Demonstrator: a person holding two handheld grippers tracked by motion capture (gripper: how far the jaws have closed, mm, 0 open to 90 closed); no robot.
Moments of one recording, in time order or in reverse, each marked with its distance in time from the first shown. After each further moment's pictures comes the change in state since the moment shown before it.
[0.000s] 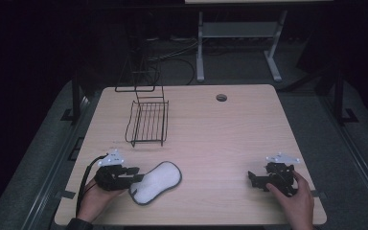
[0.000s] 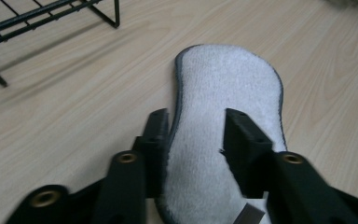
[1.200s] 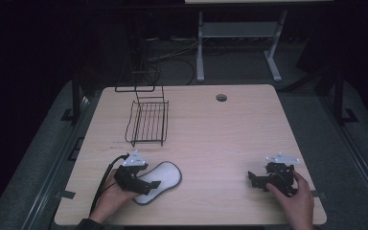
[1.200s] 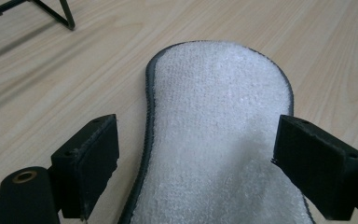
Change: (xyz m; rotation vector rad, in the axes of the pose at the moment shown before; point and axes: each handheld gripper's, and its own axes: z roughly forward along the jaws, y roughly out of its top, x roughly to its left) left arm -0.017 0.013 0.046 0.083 0.012 0.088; right arm 0.000 0.000 0.000 0.000 0.000 0.000
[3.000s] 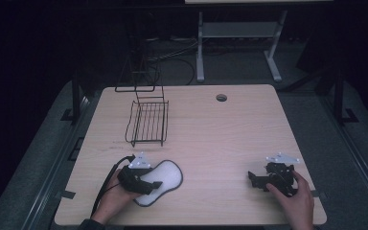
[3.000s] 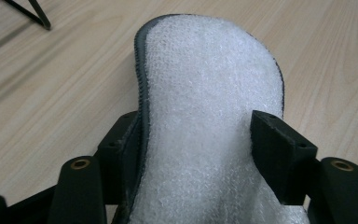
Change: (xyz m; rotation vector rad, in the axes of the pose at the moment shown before) left arm -0.009 0.006 0.001 0.067 -0.004 0.077; right arm 0.000 0.000 0.000 0.000 0.000 0.000
